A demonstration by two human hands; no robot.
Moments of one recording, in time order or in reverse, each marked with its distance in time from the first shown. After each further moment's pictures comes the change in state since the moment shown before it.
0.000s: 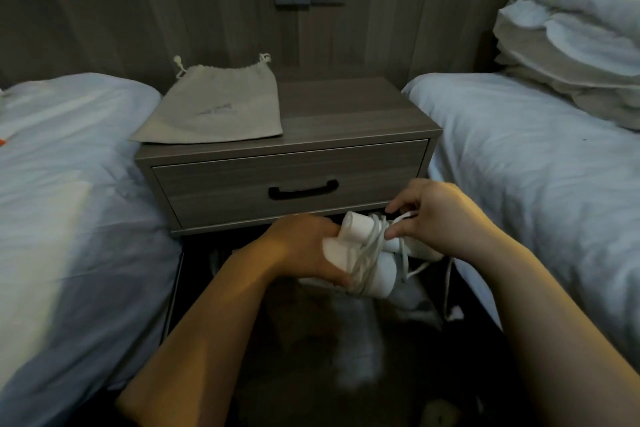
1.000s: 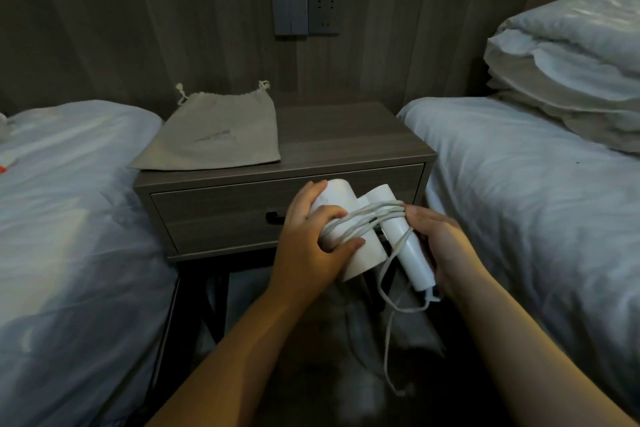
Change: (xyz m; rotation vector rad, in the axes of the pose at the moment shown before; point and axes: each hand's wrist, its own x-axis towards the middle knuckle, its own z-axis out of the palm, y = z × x) left_hand 0.018 0.007 0.024 -0.418 0.843 0.225; right_hand 0.004 0.004 0.019 1.329 0.179 0.437
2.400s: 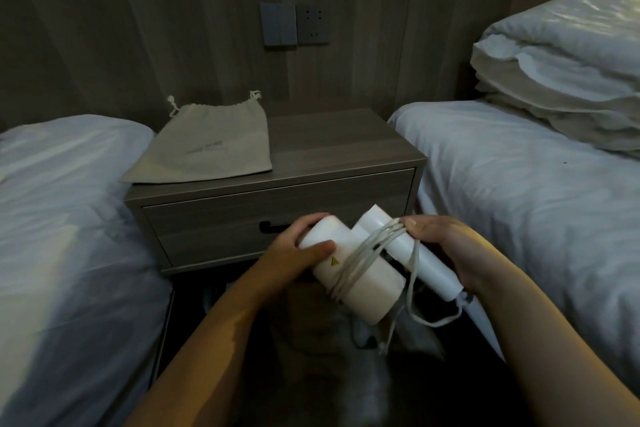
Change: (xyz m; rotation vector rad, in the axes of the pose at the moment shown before) left_hand 0.011 -0.007 -0.022 -0.577 -0.415 -0.503; right_hand 0.006 -0.015 -0.031 -0.265 -0.194 0.067
